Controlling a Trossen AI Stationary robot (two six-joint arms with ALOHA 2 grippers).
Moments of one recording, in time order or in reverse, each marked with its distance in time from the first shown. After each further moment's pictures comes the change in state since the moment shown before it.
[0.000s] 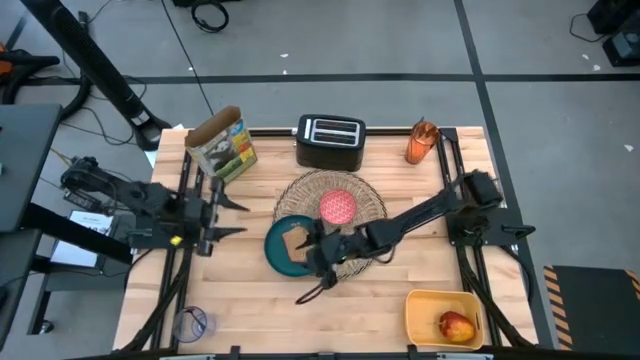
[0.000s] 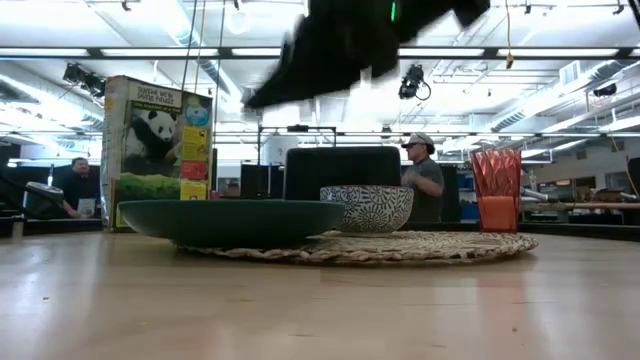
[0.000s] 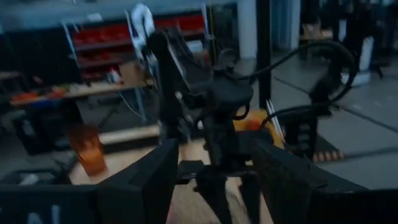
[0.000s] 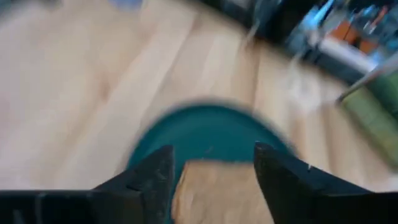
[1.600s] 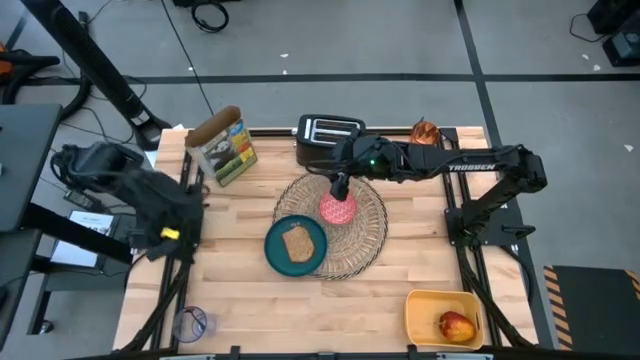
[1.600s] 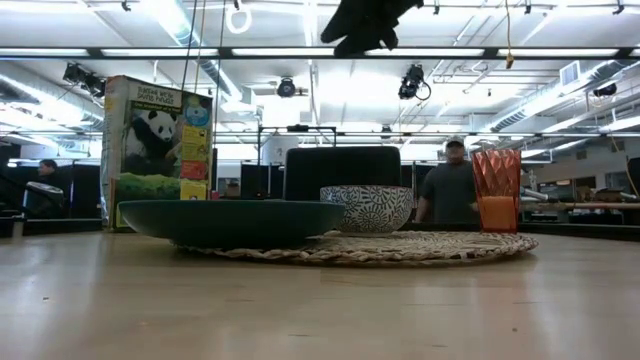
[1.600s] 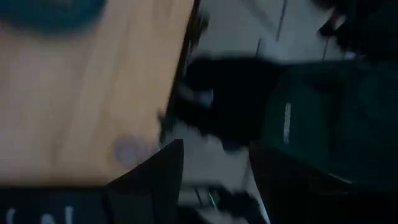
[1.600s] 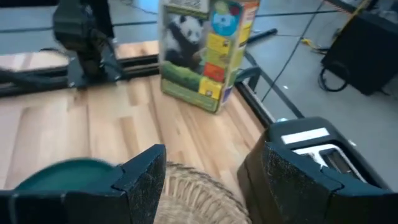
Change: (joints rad) left arm -0.012 0.534 1.082 -1.409 0.687 -1.117; right arm -0.377 -0.402 0.099 -0.430 0.051 0.315
